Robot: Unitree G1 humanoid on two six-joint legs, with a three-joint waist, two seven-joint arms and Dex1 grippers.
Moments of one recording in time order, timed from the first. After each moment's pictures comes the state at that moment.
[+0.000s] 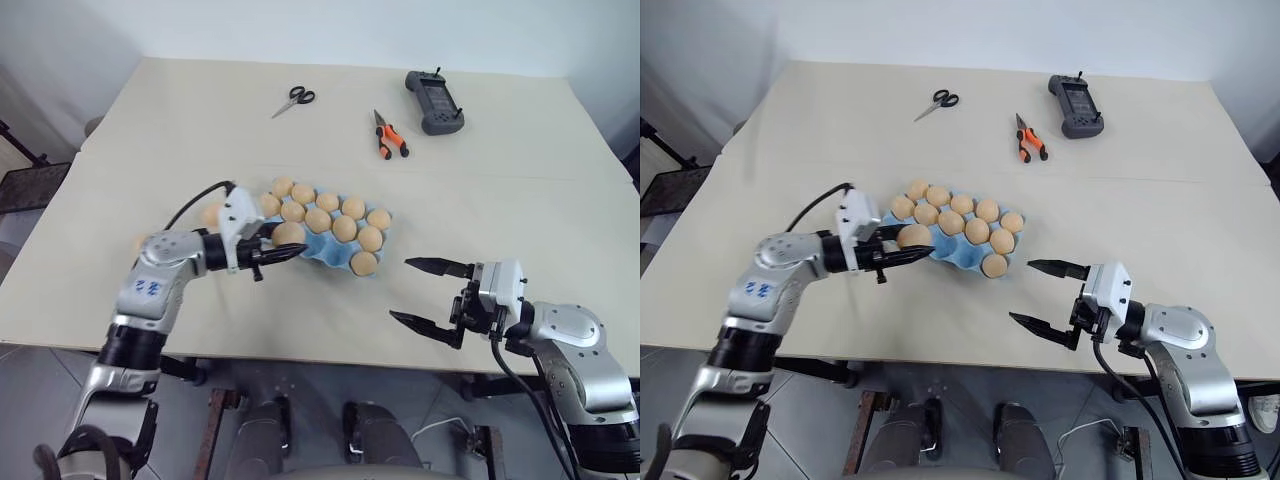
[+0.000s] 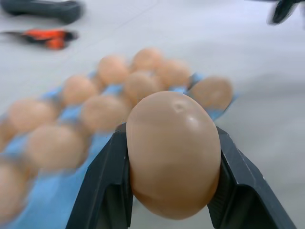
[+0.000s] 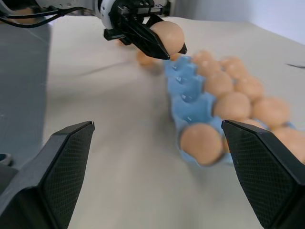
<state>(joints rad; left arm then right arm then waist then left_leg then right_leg) -0.61 0.49 -0.10 0.14 -0.30 0.31 -0.97 -0.05 -0.62 -0.11 -0.26 0.47 0.05 1.08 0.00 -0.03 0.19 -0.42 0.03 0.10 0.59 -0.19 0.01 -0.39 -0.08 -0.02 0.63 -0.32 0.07</state>
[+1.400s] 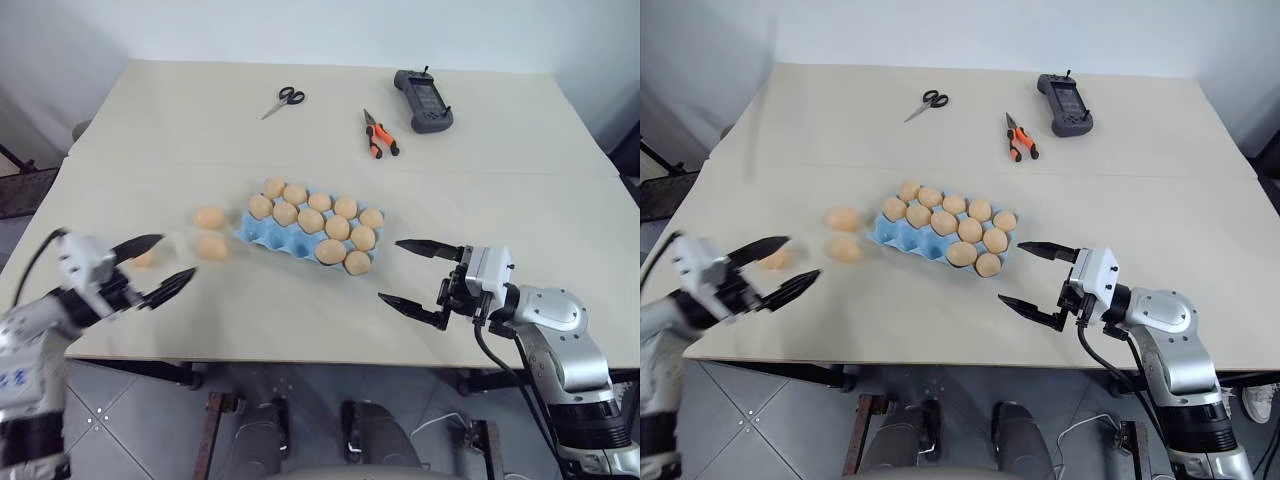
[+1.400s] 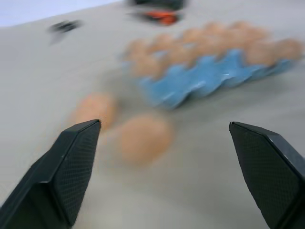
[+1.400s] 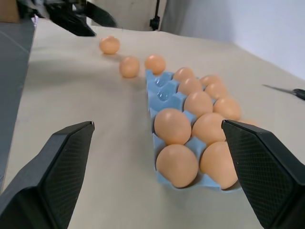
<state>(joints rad) 0.00 0.66 0.52 0.03 -0.45 0.11 -0.92 -0.17 -0.58 -0.05 -0.17 0.44 -0.02 1.09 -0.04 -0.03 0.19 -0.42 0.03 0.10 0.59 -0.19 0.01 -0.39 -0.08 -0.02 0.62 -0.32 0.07</state>
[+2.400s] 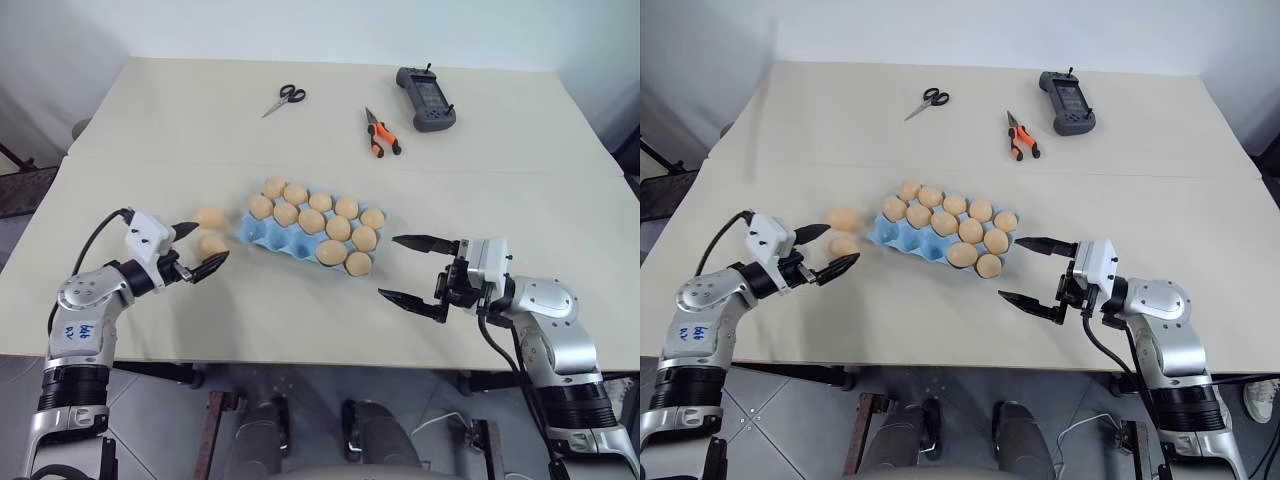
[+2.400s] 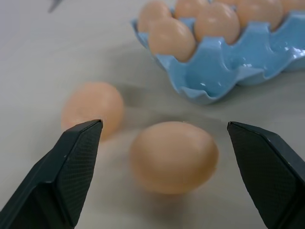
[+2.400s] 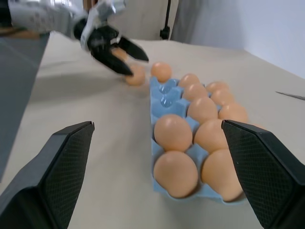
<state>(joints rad) -0.34 0.63 0.18 0.27 -0.27 0.09 -0.80 -0.26 -0.54 -0.04 -0.06 0.48 -0.04 1.17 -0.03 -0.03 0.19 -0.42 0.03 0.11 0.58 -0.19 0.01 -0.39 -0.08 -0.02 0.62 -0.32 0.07</state>
